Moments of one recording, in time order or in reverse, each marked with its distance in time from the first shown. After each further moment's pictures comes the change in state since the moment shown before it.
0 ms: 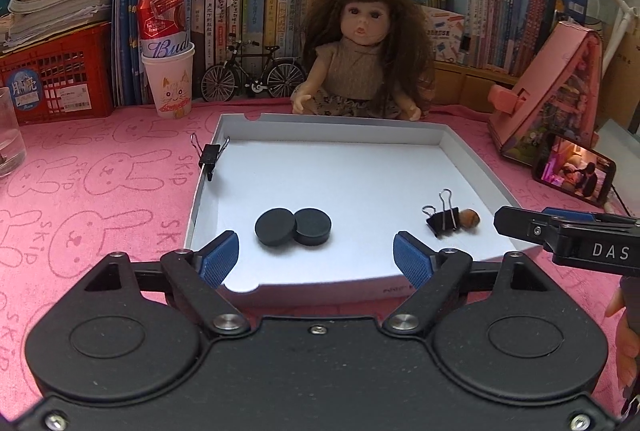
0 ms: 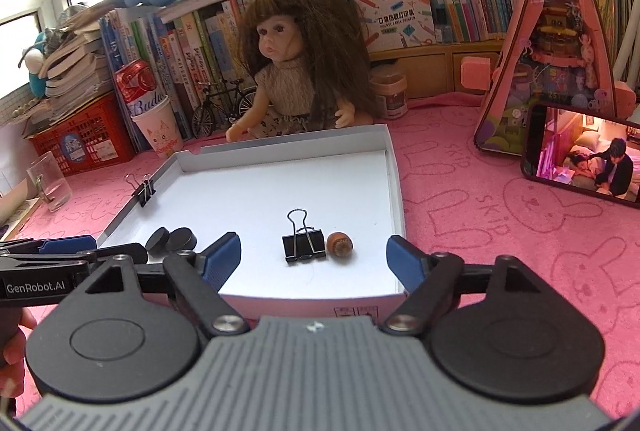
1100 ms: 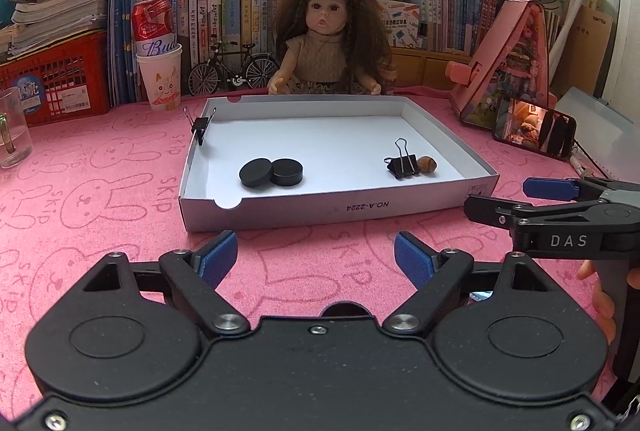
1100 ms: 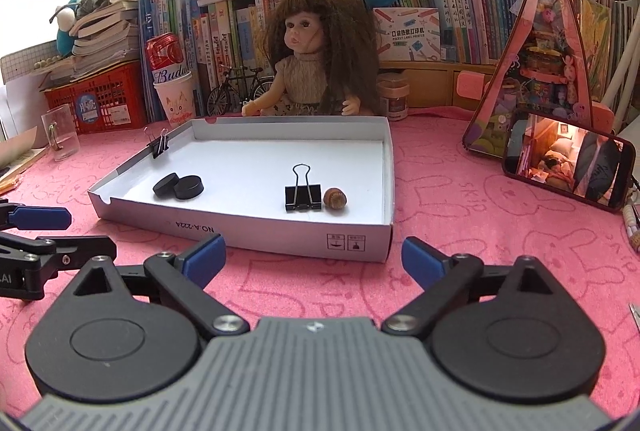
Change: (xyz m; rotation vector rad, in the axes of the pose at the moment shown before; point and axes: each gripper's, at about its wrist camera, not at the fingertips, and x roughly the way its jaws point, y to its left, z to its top) left arm -0.053 -0.013 -0.058 0.076 -0.032 -0.039; right arm -0.030 0.007 -0.049 -0.140 -0.055 -0.031
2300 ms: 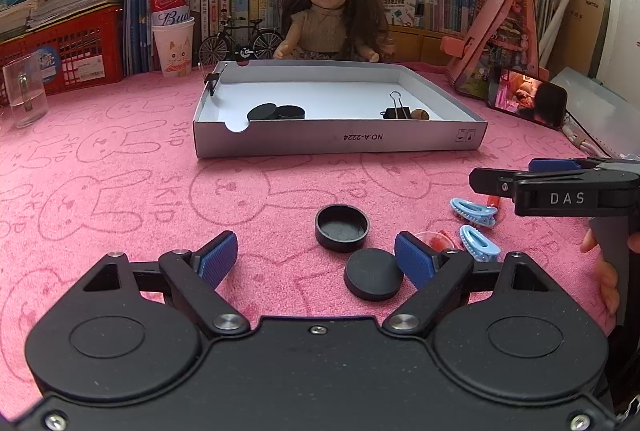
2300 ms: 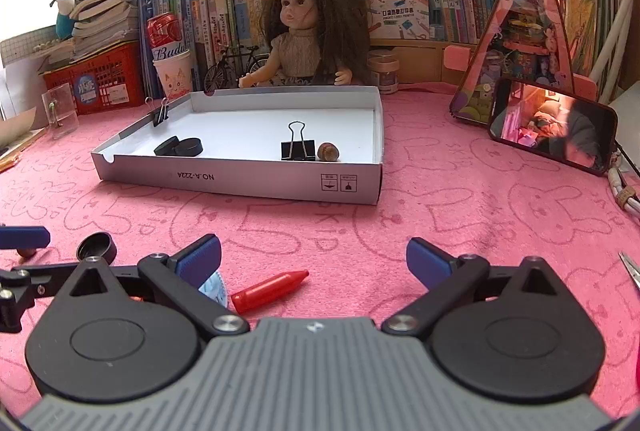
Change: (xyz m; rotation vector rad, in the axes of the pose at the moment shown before) left arm -0.028 -0.005 -0.061 -0.016 0.011 0.018; right arm -0.017 0.001 -0.032 0.005 0.027 -0.022
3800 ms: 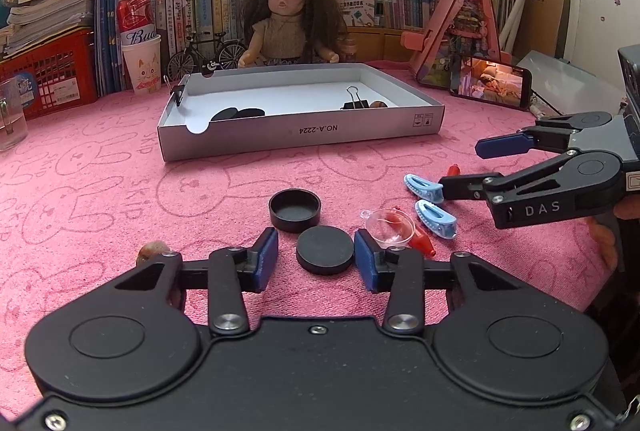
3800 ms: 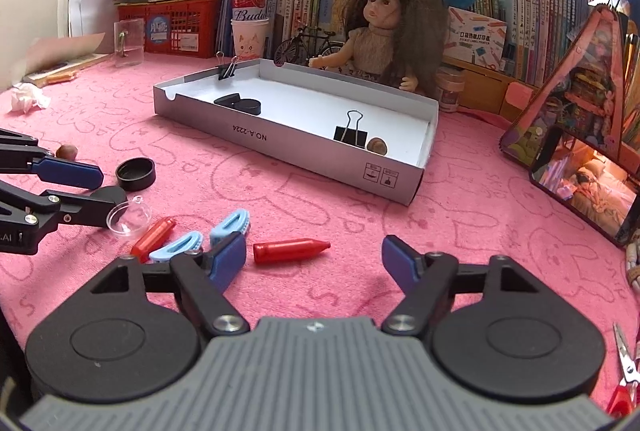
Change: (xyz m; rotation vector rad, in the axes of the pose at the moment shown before) left arm -0.013 -0.022 -0.017 0.096 -0.039 -0.061; right arm -0.011 0.006 -0.008 -0.297 0.022 0.125
